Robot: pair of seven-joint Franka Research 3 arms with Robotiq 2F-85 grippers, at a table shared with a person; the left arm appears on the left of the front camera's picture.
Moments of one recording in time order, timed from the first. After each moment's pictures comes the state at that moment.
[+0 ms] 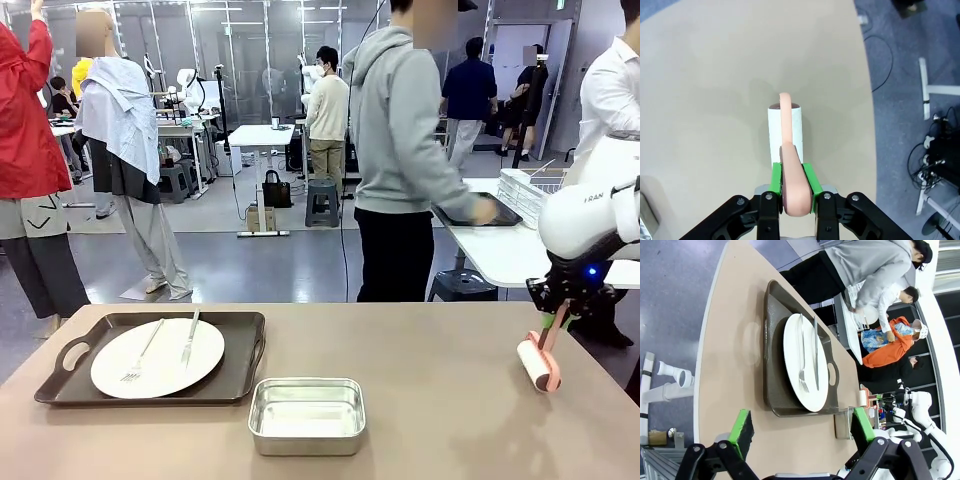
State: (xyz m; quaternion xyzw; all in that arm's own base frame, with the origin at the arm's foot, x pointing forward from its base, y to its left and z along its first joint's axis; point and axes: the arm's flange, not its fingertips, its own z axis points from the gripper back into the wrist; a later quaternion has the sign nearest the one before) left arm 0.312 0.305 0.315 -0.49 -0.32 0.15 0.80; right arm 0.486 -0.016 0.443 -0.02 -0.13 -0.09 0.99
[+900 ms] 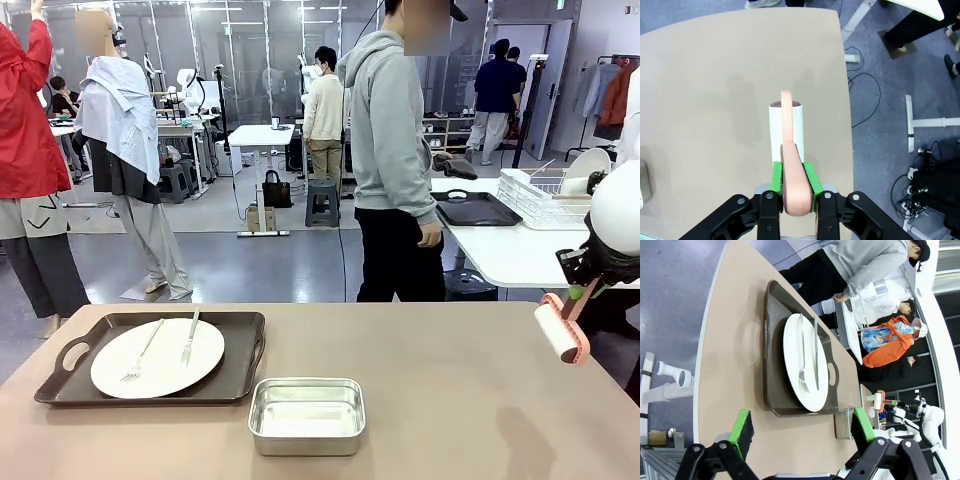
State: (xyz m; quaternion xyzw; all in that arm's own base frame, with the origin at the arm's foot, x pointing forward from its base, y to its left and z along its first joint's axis) left arm 0.312 0.305 0.315 -0.49 -0.32 0.15 0.80; right arm 0.404 -0.007 0.515 -0.03 -0.22 -0.03 0.97
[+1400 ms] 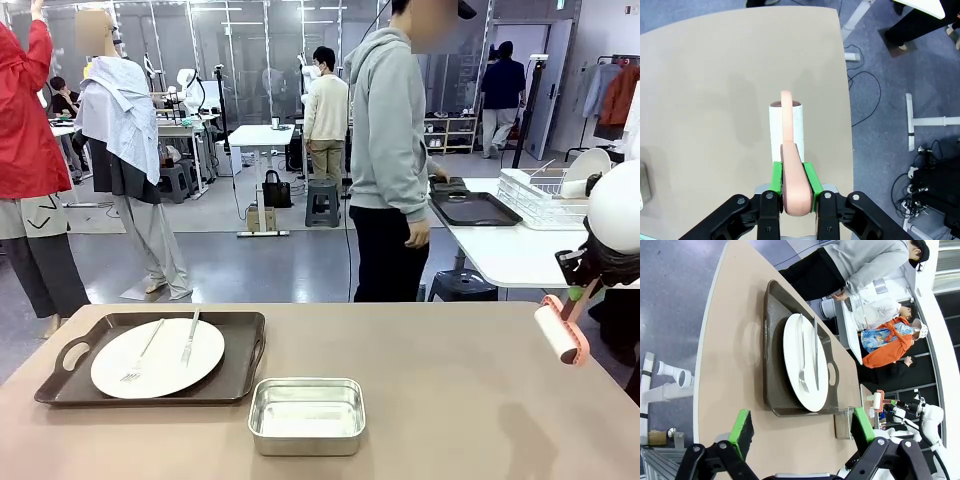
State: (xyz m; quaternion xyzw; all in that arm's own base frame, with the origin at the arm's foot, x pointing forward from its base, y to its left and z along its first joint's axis) left arm 0.312 0.305 0.315 -0.49 -0.32 0.15 0.80; right arm 0.408 -0.008 0.514 -0.03 -0.22 -0.03 0.98
